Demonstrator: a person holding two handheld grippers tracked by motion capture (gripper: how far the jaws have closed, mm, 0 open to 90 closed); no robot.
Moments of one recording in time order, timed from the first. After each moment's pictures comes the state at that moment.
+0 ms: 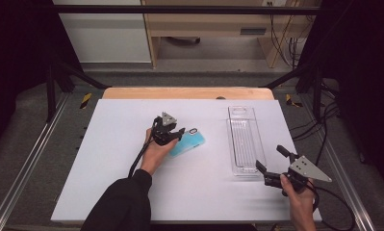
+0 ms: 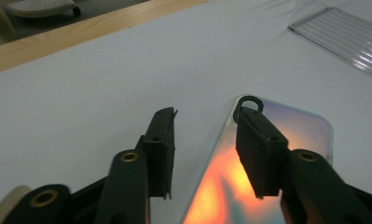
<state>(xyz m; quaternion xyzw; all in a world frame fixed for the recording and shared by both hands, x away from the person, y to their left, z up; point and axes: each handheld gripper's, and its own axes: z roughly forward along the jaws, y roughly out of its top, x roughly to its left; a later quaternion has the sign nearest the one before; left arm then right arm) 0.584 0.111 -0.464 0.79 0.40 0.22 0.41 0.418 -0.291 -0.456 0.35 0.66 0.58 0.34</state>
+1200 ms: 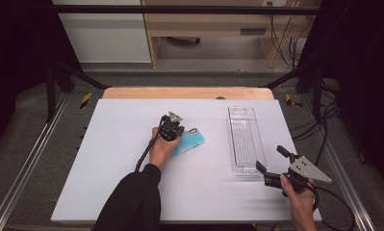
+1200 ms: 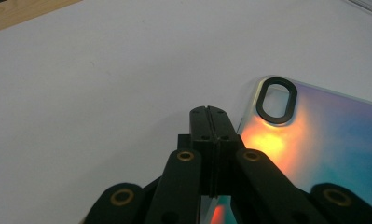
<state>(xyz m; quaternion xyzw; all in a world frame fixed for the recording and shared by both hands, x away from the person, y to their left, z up) 0.609 0.096 -0.485 0.82 0.39 0.20 0.37 0.417 -0.292 -0.457 0.35 0.66 0.57 0.34</state>
